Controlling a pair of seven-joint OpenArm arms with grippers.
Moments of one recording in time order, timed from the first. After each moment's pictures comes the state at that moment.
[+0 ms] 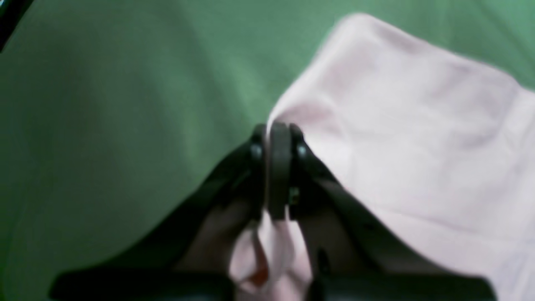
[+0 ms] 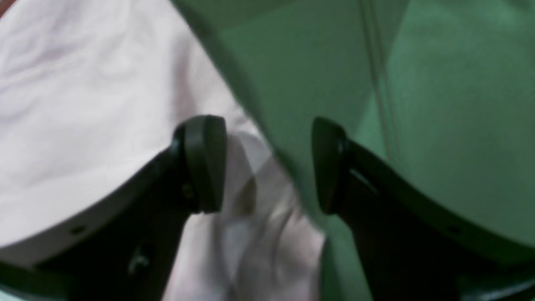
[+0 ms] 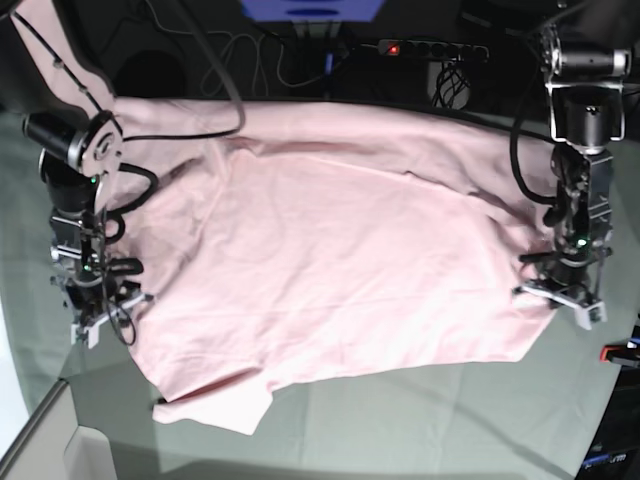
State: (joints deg) left arm -13.8 -19.9 -6.5 51.7 -24.0 0.3 12.4; right arm 30.5 12.6 29.3 18.3 -19.4 11.2 4.6
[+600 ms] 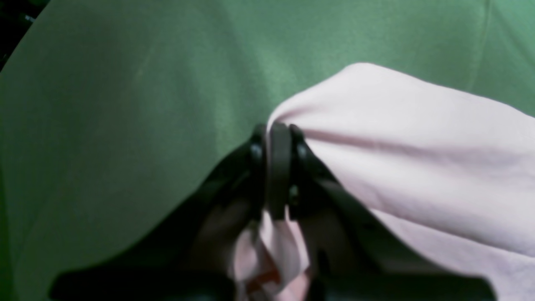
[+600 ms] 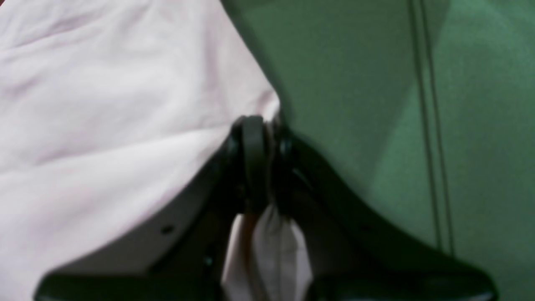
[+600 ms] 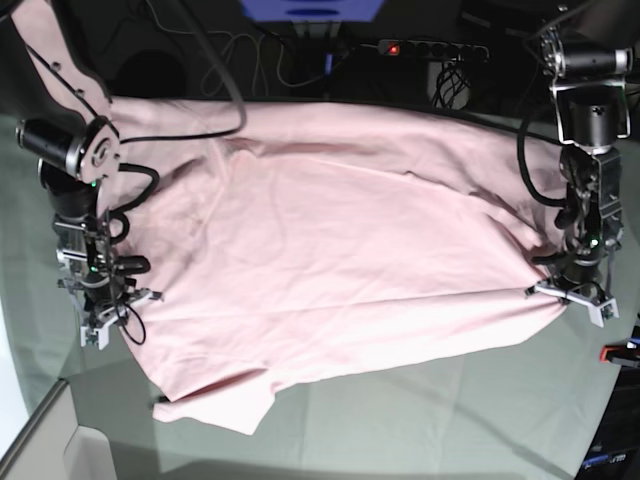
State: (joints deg) left arm -13.7 -20.1 -9.1 52.8 -23.5 0.1 15.8; right arm 31.4 13.0 25.5 17.5 -19.2 11.3 4.7
